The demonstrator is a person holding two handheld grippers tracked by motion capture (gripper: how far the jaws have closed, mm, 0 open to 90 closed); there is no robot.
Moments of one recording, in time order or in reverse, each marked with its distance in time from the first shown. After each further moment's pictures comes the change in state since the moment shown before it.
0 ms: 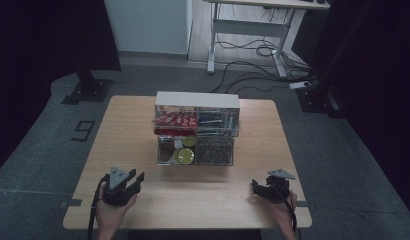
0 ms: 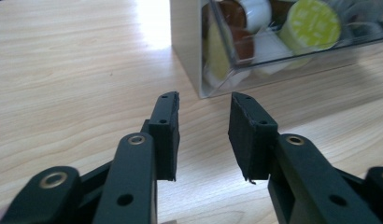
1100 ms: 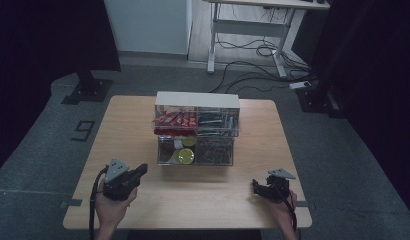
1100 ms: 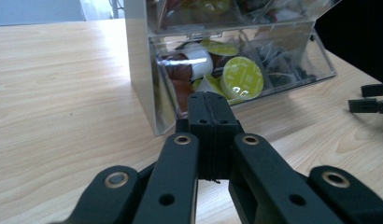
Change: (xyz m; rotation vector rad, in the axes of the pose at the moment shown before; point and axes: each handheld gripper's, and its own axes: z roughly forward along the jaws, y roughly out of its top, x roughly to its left) left arm -0.012 0.040 -0.019 -0.054 -0.146 -0.020; right arm -0.001 0.001 0.000 -0.002 0.002 0.001
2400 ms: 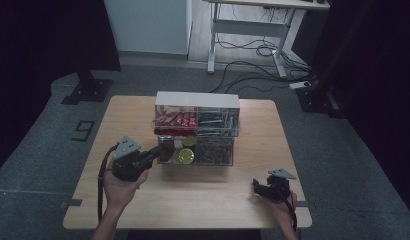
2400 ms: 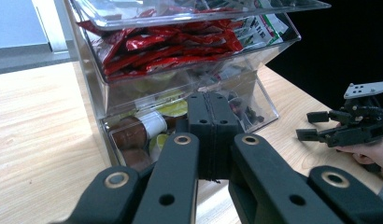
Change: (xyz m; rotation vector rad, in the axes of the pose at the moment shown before) left arm -0.026 0.072 0.001 -0.025 -0.118 0.048; right arm -0.001 0.000 -0.001 -0.005 -0.004 0.001
